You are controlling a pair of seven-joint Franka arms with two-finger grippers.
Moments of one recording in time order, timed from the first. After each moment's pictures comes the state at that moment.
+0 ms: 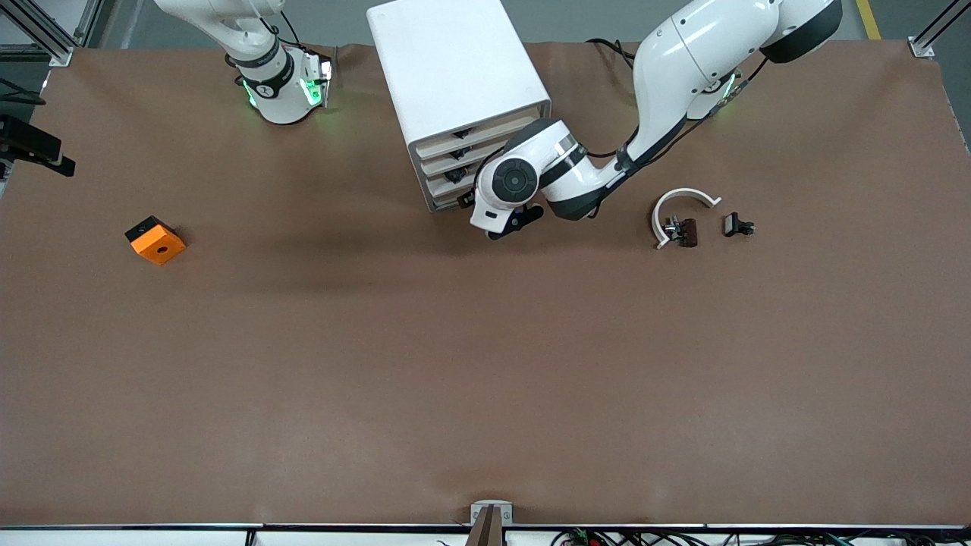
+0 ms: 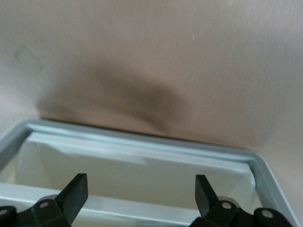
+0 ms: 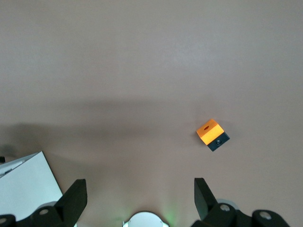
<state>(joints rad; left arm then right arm) -0.22 0.76 -0.78 -1.80 0.01 2.20 -1.39 0.01 0.00 -0.11 -1.43 0.04 1.35 -0.10</state>
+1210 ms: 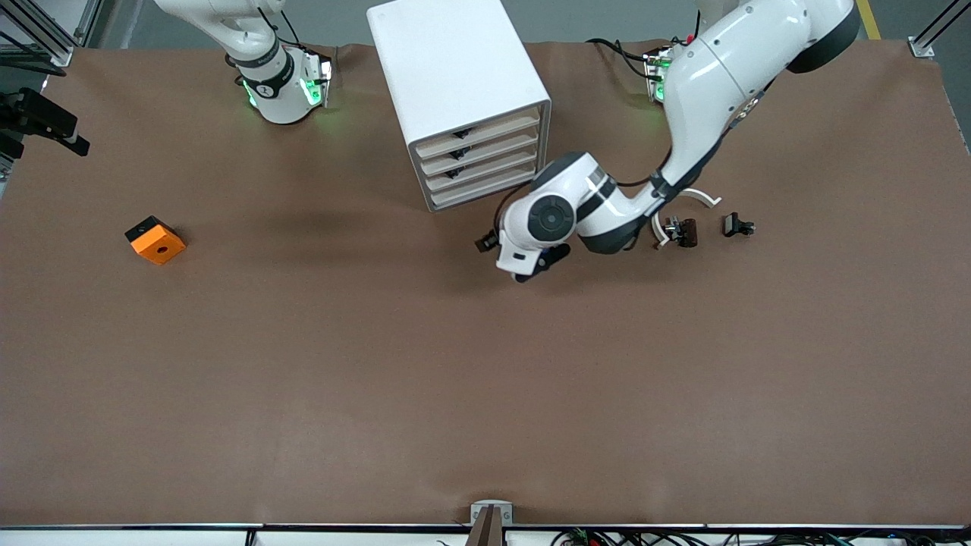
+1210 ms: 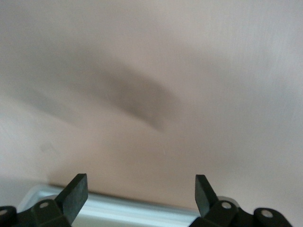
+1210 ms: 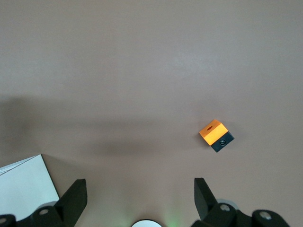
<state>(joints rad) -0.09 0.76 -0.73 -1.69 0.15 2.15 -1.38 0.00 -0.17 -0.11 -1.67 0.02 1.47 -0.10</state>
